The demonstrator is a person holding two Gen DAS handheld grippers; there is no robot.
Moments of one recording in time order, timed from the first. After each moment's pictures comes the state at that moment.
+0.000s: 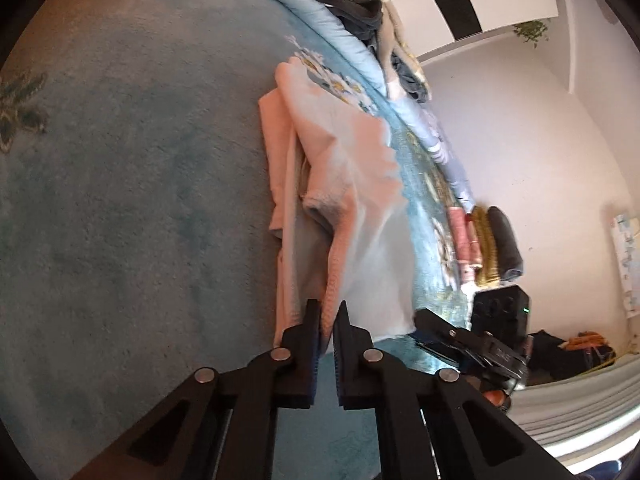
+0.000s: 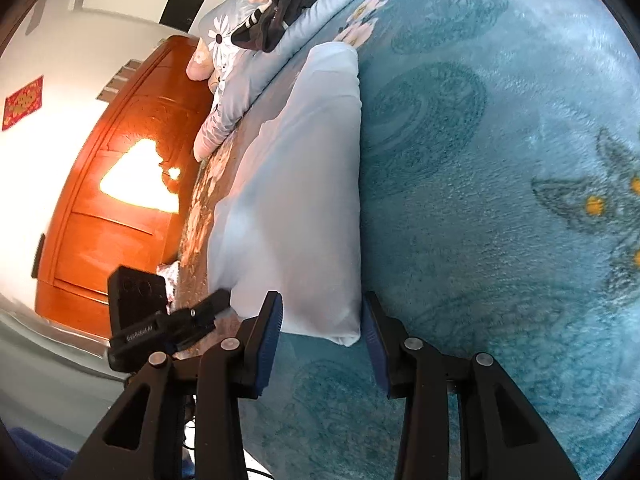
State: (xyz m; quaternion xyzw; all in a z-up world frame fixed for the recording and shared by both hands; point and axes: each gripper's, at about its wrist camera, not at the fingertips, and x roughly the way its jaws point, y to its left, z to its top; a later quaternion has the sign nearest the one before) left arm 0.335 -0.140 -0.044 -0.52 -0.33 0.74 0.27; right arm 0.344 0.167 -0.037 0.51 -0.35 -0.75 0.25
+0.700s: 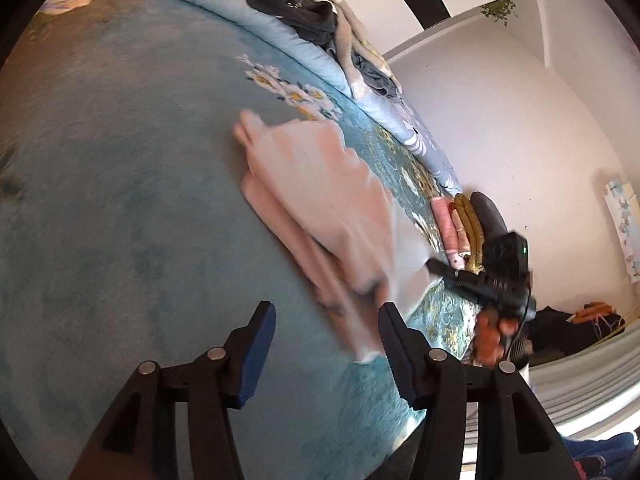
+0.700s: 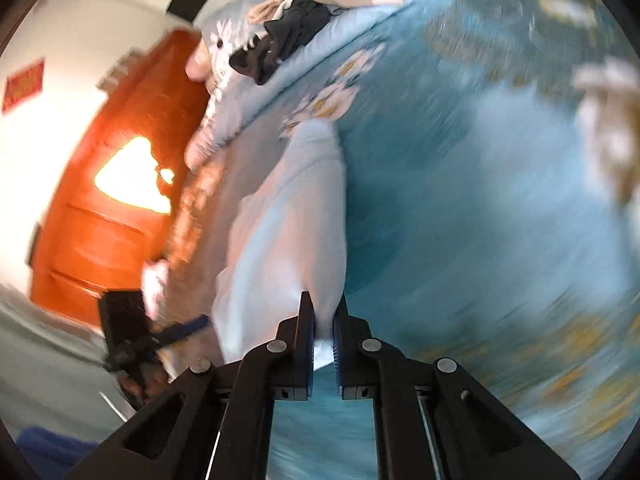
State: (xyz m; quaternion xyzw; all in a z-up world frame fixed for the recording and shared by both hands) left arm 0.322 -0.112 -0.009 -0.49 -0.29 0.76 0.30; right arm 0.282 0.264 0.020 0.53 -0.26 -0.77 0.25
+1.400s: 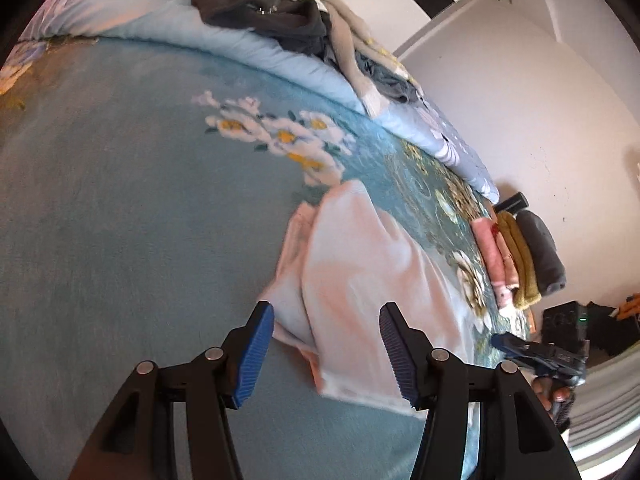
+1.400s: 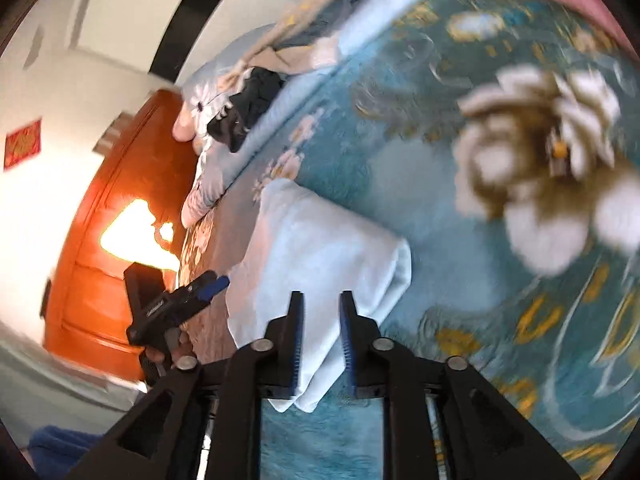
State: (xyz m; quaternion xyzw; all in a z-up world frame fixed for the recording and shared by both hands) left arm 0.226 -0.058 -0.013 -0.50 -0.24 0.79 0.27; right arm 0.315 0.336 0.004 0.47 -0.37 -0.78 0.19
